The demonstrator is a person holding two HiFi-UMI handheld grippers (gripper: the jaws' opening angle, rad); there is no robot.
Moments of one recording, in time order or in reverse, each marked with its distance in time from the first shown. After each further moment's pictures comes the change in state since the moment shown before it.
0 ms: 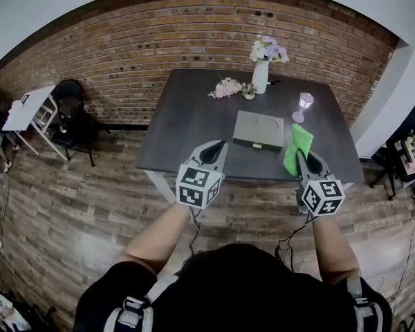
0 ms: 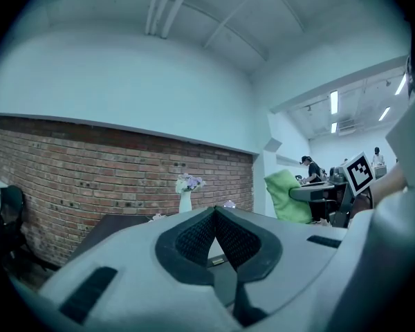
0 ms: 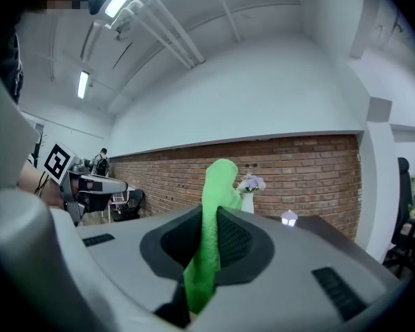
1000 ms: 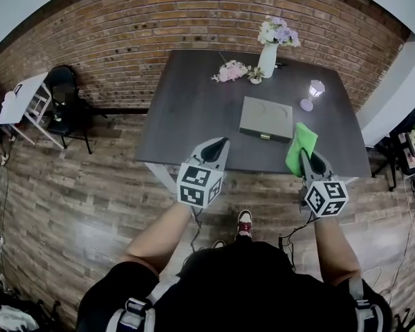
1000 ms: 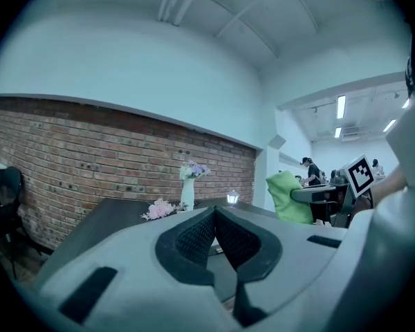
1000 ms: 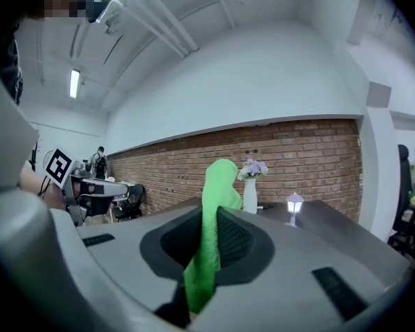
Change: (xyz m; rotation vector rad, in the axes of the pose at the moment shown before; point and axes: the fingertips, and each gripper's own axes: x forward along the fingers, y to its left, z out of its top) left arm 0.014 0.035 -0.047 -0.075 0.056 -0.012; right arm 0.031 0.010 -0.043 0.049 0.076 -0.003
